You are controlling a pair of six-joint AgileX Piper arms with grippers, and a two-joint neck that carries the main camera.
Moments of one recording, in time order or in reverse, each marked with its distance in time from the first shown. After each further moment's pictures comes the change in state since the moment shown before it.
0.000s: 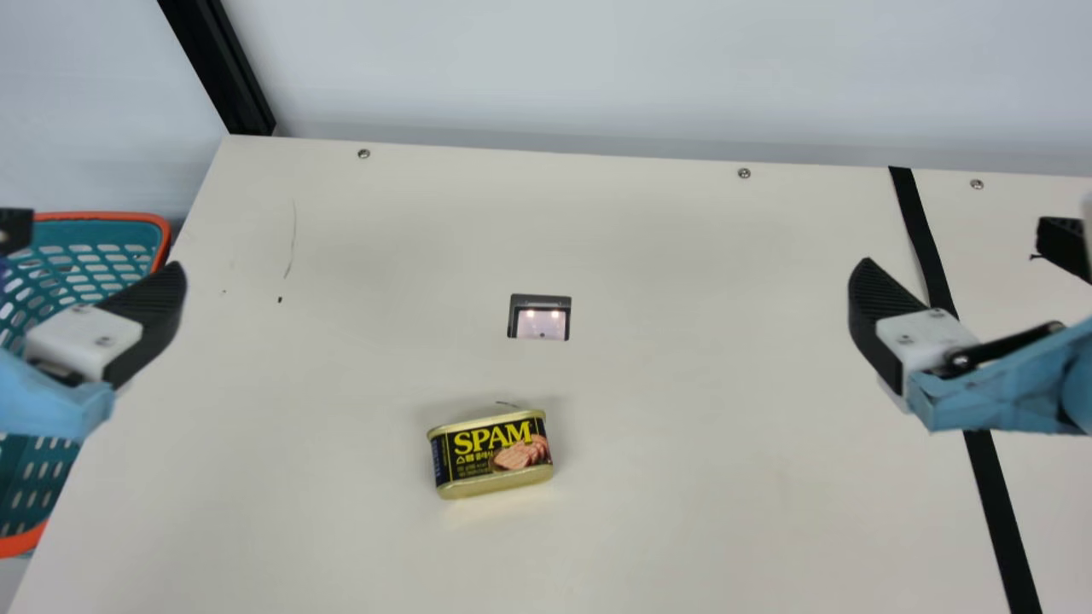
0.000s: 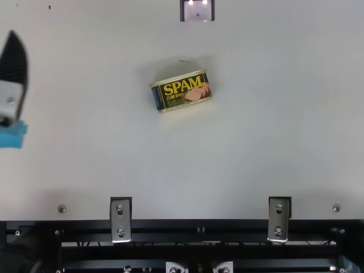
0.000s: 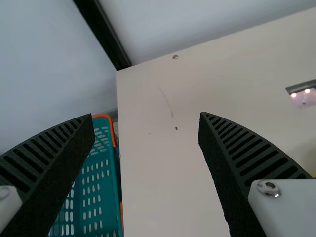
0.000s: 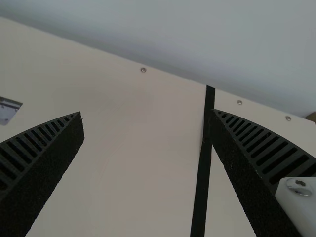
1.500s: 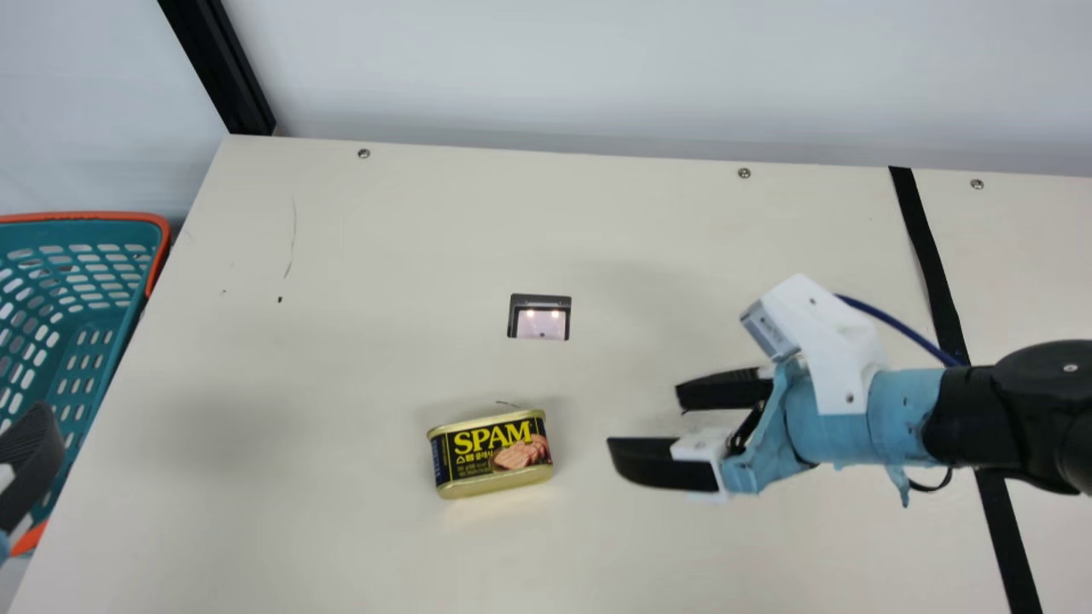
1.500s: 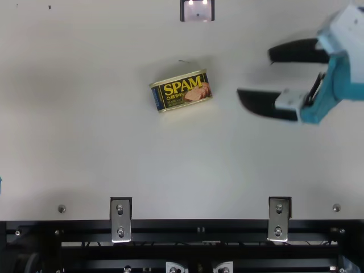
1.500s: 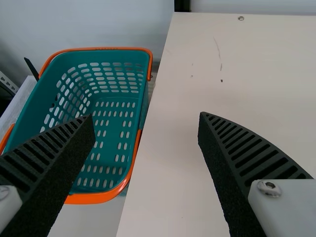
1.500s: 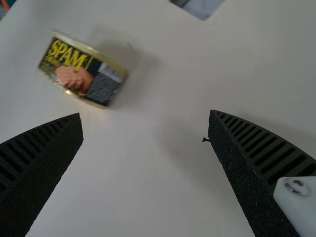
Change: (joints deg) left arm 14.9 -19.9 17.7 -5.3 3.0 -4.9; right arm -5.9 35.7 4.9 65.2 27.5 -73.8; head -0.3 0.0
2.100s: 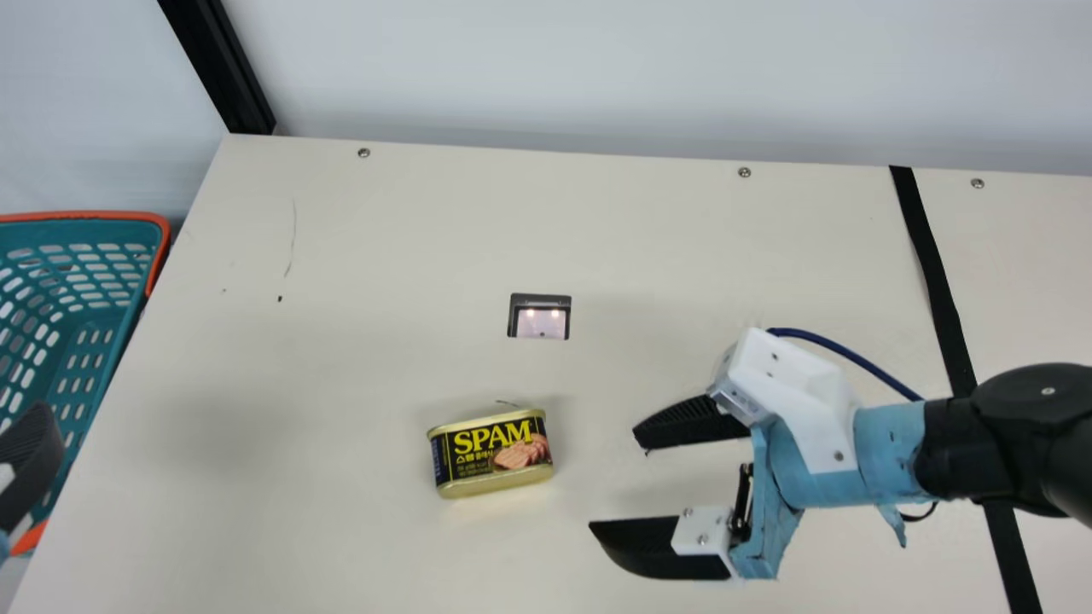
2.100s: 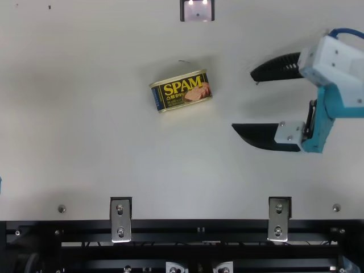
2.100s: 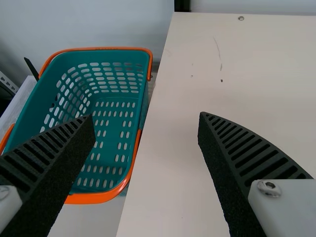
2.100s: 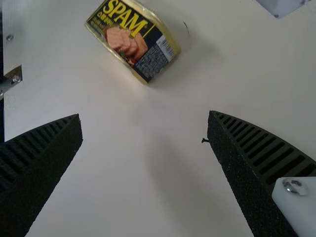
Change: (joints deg) left arm 0.0 0.0 0.0 0.0 0.0 0.0; right arm 0.9 -0.3 1.5 -3.4 4.3 -10.9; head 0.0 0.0
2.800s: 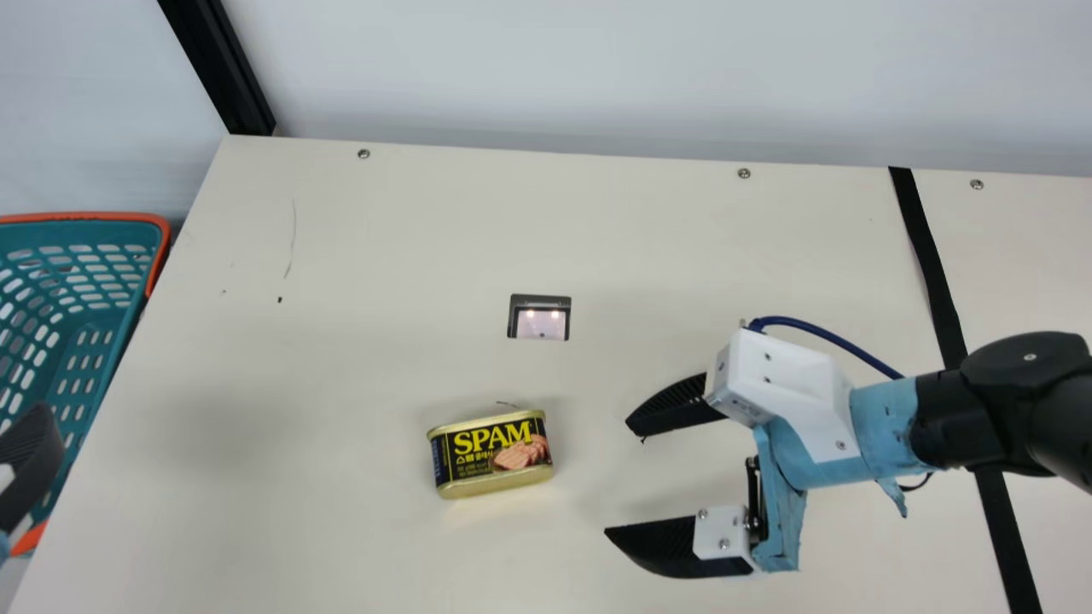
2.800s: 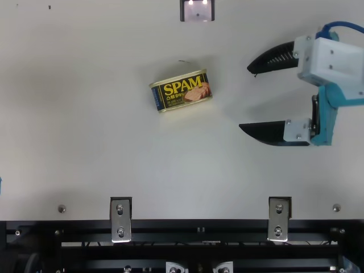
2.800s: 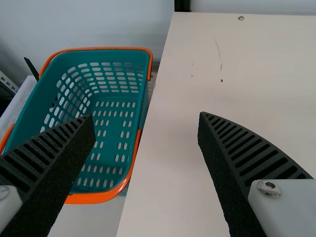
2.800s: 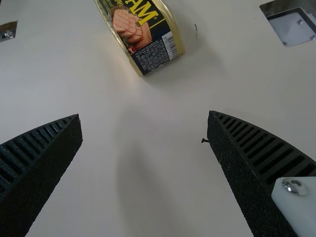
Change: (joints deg) left arm 0.0 0.0 0.0 0.0 0.0 0.0; right arm -0.3 5.5 -5.7 -3.1 2.2 -13.3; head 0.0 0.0
